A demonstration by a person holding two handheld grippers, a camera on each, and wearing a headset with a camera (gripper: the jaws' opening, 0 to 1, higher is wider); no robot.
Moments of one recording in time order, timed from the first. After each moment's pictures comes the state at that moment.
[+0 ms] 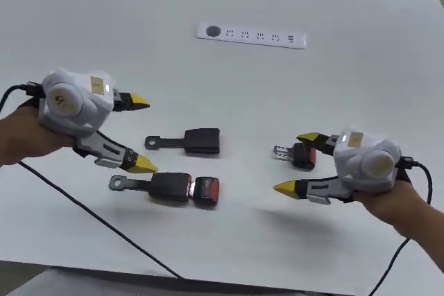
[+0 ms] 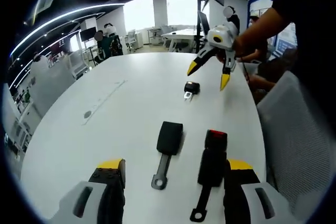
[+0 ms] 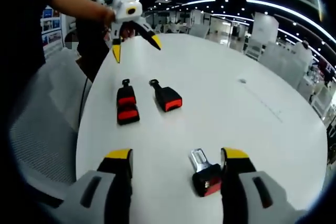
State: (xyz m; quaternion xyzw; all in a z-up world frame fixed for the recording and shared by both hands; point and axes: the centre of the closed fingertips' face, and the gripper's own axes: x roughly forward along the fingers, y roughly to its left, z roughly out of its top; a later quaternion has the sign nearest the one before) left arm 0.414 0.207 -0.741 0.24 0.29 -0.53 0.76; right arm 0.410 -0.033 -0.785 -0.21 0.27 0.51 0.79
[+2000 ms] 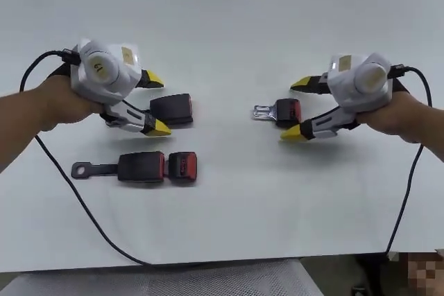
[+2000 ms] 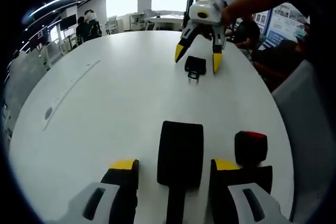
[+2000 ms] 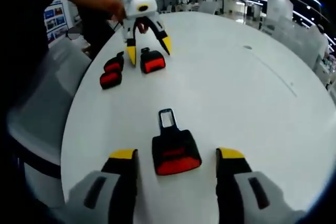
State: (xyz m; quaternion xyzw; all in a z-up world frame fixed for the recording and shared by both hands) left arm 0.454 0.127 -0.849 0.25 0.35 -0.59 0.68; right arm 0.440 -0.075 -0.850 -0.23 0.36 0.55 0.71
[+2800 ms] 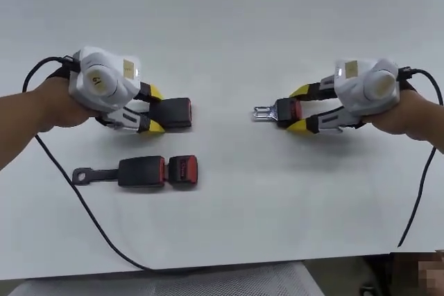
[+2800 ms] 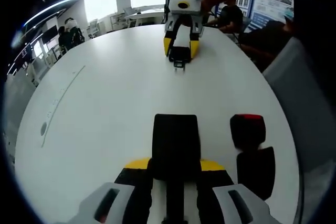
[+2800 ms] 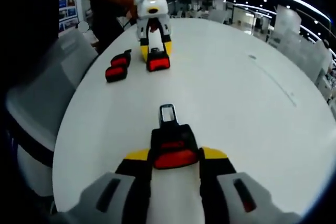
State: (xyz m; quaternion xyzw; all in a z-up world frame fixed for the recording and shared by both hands) left arm 0.448 0.131 -0.850 0.31 0.34 -0.62 0.64; right arm 0.440 -0.083 -0.851 -0.23 0.31 0.58 0.72
